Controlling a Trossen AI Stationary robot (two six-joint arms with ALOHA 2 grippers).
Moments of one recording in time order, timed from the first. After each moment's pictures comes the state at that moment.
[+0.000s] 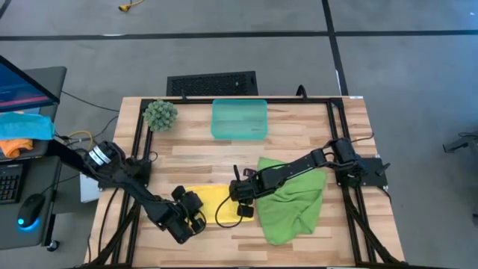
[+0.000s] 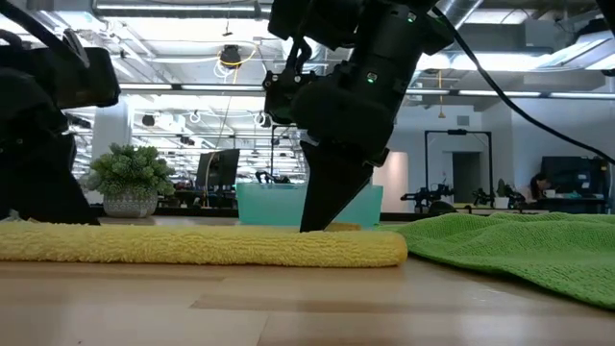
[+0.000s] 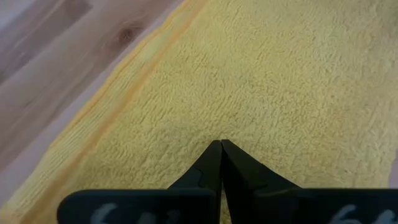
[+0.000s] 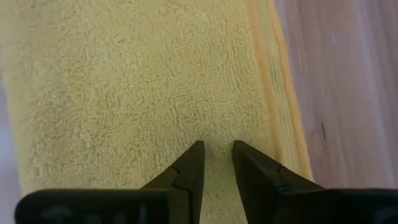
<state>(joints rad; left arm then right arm) -0.76 1.77 0.81 -0.42 -0.66 -1.36 0.26 2.11 1.43 -0.49 0.10 0.33</state>
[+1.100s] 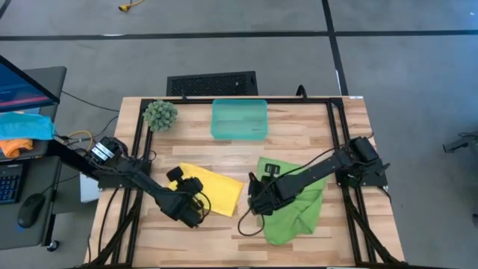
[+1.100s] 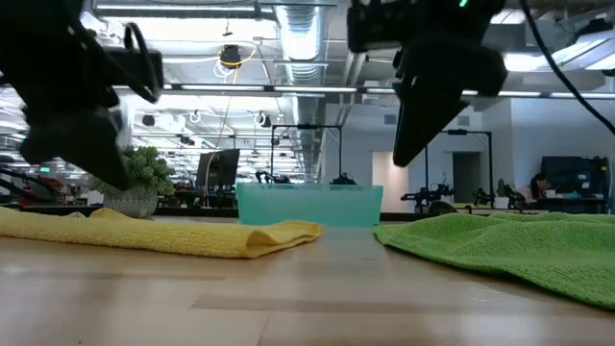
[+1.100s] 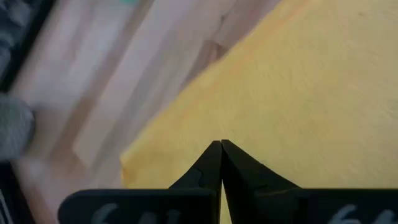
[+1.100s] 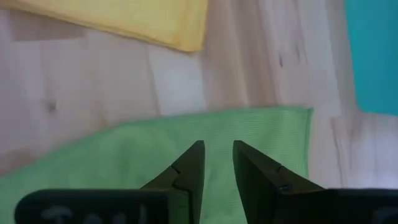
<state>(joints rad) -0.61 1.74 0.99 -1.04 -0.66 -1.23 0.42 1.93 1.44 -0.96 0.45 0.49</state>
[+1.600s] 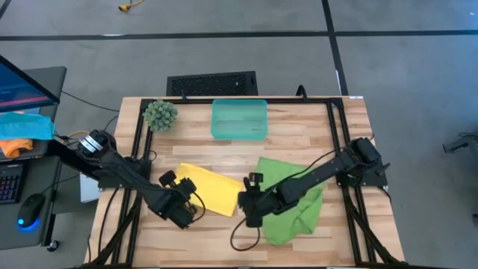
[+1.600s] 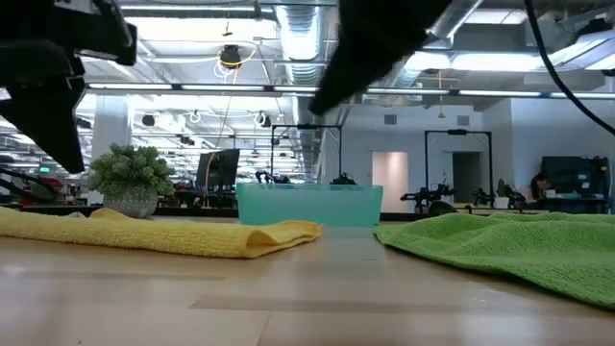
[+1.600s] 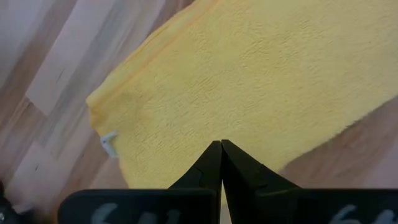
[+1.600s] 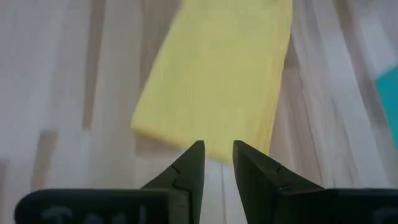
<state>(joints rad) -0.65 1.59 0.96 -1.04 -0.46 -1.27 0.43 1.92 1.44 -0.52 0.42 0.23</state>
